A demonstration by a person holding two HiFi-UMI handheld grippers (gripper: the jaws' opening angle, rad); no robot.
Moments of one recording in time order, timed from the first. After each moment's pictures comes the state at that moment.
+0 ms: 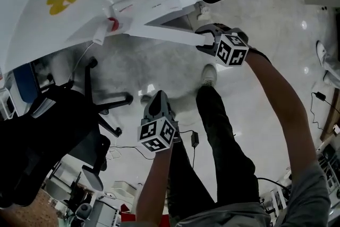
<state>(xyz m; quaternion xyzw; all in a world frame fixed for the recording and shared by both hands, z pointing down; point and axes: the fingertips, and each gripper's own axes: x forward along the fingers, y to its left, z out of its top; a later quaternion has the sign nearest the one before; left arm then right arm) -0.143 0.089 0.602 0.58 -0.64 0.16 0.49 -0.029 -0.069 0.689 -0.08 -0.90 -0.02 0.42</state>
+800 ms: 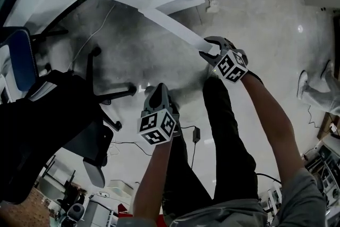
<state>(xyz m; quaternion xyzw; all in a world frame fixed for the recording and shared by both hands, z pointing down) -0.196 0.134 0.595 0.58 -0.63 0.14 0.49 -0.061 0.011 0.690 0.08 -0.90 0.06 0.43</state>
